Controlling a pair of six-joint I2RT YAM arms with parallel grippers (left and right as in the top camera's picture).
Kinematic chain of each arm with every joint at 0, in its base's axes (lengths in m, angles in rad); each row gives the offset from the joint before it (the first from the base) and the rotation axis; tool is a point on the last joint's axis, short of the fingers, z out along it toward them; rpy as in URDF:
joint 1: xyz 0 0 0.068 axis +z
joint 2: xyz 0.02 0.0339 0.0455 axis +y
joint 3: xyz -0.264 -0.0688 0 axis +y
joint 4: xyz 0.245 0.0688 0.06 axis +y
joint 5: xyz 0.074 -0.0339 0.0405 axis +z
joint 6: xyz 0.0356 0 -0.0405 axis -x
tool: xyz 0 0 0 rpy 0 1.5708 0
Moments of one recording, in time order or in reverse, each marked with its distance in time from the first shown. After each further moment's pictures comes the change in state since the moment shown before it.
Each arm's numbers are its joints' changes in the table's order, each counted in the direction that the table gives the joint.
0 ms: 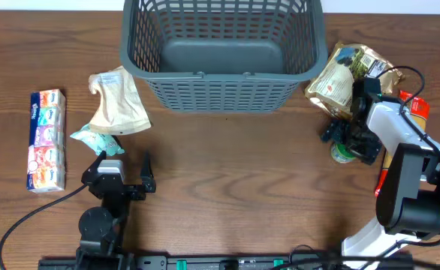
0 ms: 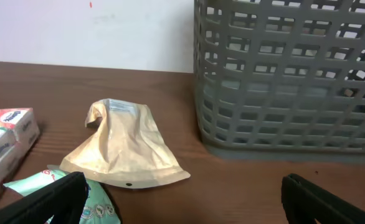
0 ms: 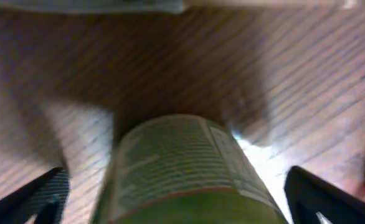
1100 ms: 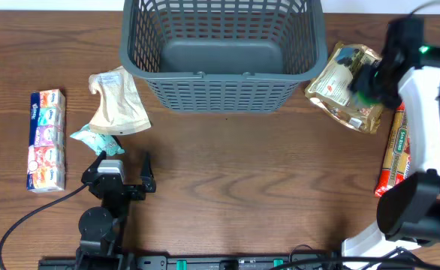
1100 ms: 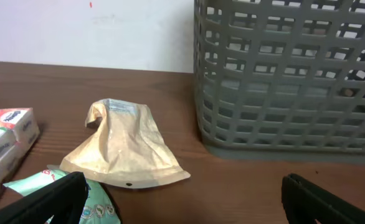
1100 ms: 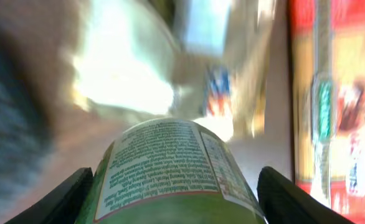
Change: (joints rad) left arm 0.000 0.000 0.000 0.000 0.000 0.000; right arm 0.001 -0.047 -0.644 0.329 0.045 0.119
